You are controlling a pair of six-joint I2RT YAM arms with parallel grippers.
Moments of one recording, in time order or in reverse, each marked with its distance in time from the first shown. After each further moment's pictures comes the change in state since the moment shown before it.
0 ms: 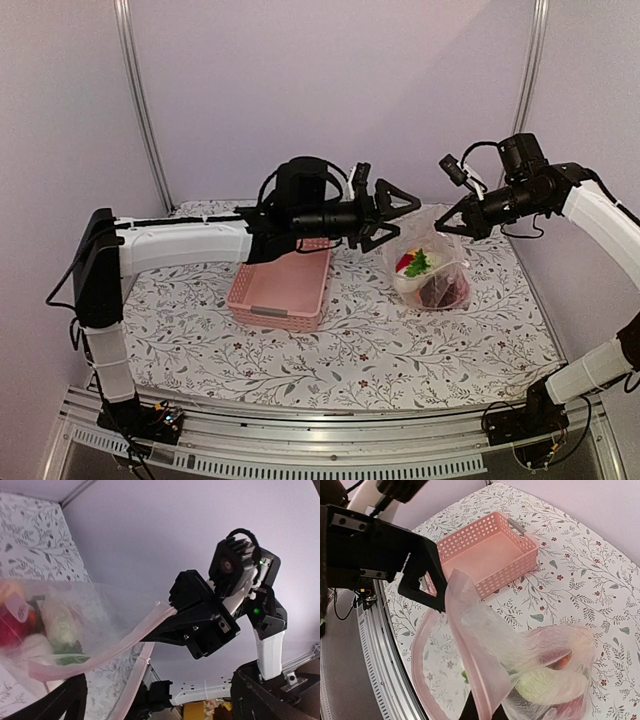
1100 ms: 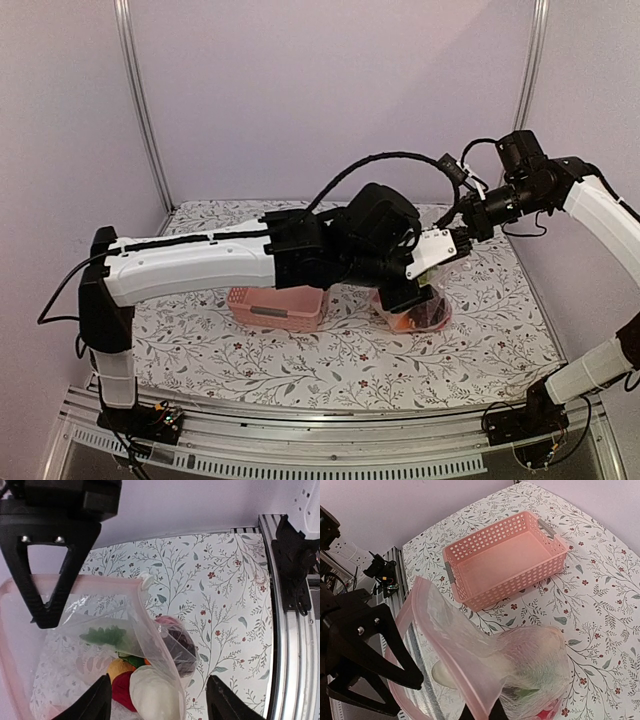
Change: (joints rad) left arm -0.327 0.013 0.332 -0.772 -0.554 1.500; right arm 0.019 0.012 0.060 -0.098 -0.094 -0.071
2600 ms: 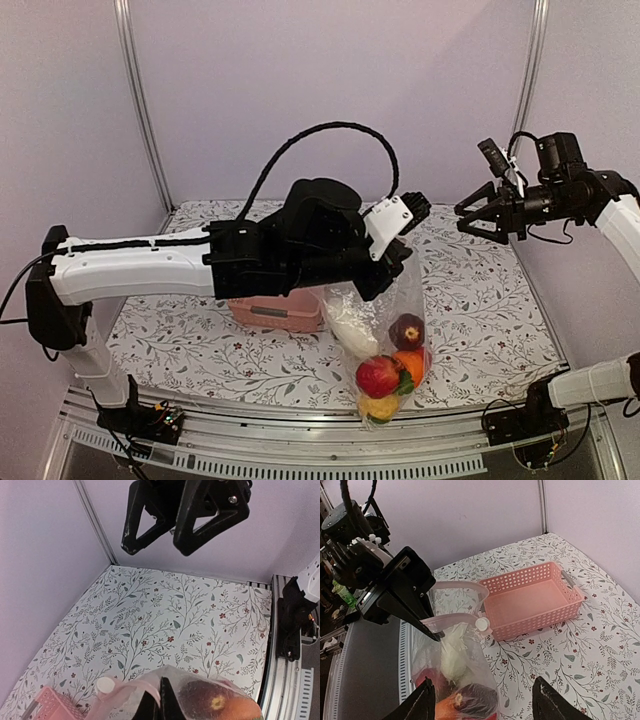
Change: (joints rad) left arm 0.006 -0.226 -0.293 0.281 -0.101 -0.218; right arm -0.120 -0.167 -0.058 0.033 -0.278 -0.080
